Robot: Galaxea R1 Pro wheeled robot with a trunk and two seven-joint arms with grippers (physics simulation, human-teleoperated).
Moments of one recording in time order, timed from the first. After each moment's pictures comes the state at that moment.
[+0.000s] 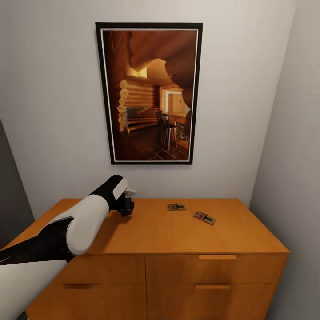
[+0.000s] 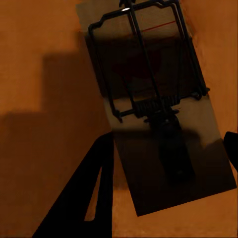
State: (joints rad) left arm -1.28 -0.16 0.30 -0.21 0.00 0.98 0.44; right arm 0.16 -0.07 0.13 -0.02 -0.27 -0.61 0.10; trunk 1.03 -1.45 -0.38
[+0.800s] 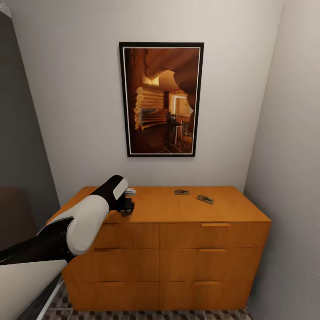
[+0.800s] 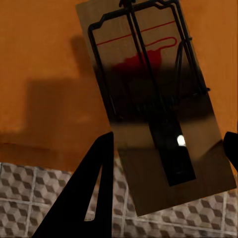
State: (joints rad) left arm -1.28 -0.16 0.30 -0.20 0.01 0.98 0.44; right arm 0.16 -0.07 0.13 -0.02 -0.27 -0.61 0.10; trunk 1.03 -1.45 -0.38
